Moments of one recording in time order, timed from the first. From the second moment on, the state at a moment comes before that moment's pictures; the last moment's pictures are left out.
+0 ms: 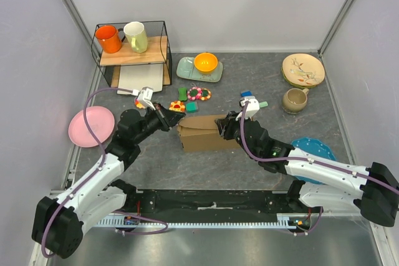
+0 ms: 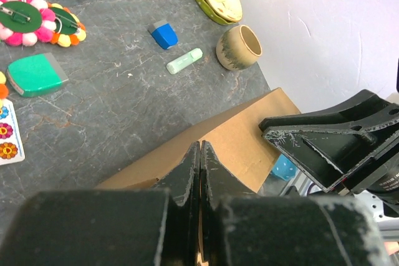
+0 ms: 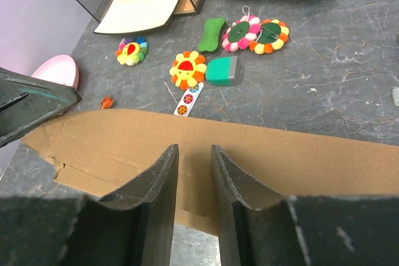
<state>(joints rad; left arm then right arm) -0.43 0.90 0.48 0.30 0.33 -0.71 1.01 1.09 0.64 0.17 0.49 0.57</state>
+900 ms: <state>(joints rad) -0.34 1.15 0.48 0.36 0.71 -0.84 1.00 1.07 0.62 0.19 0.47 0.58</state>
